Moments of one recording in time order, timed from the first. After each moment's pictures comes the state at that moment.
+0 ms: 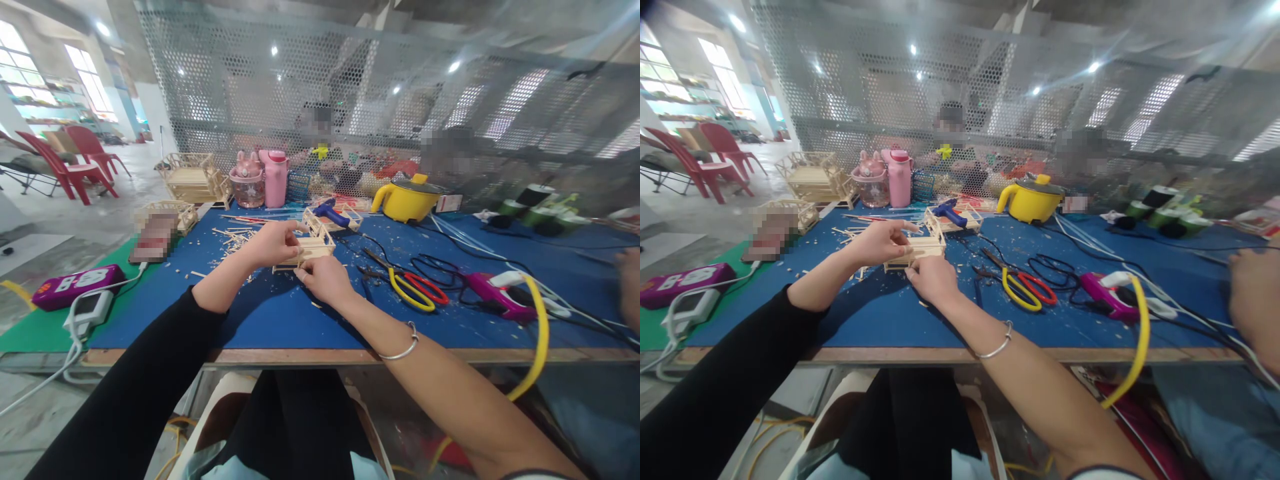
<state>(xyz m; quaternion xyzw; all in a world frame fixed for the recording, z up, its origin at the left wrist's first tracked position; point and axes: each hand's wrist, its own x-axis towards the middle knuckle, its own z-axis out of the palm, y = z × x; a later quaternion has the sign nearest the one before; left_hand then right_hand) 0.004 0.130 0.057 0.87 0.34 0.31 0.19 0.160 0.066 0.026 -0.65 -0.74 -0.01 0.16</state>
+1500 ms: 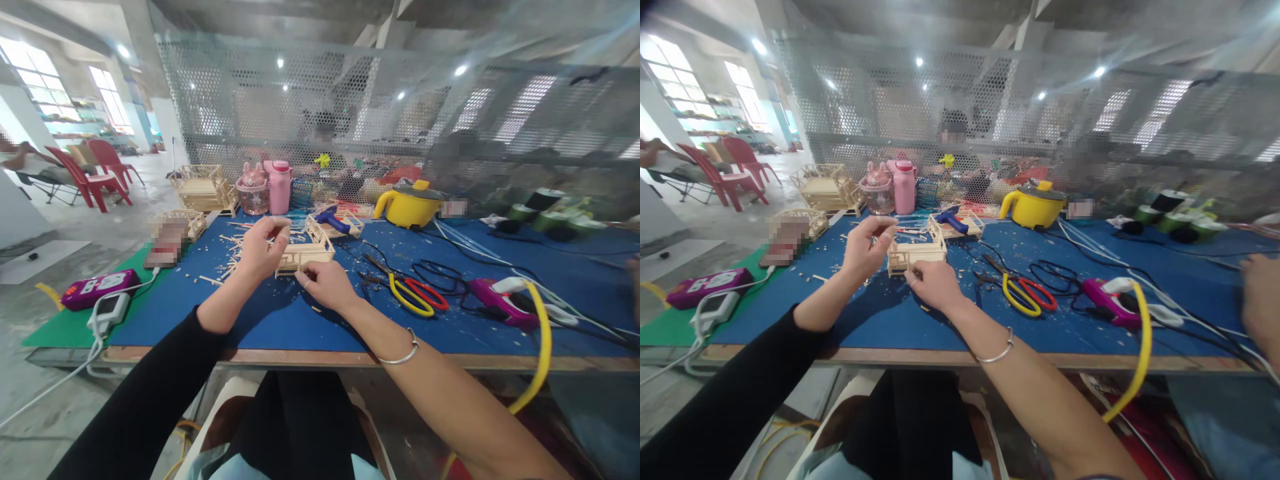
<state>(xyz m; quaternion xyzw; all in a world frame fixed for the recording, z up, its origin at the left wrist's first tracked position) 0.000 0.098 0.056 0.73 0.40 0.54 0.10 0.167 0.057 0.034 -0.57 -0.80 0.00 0.22</state>
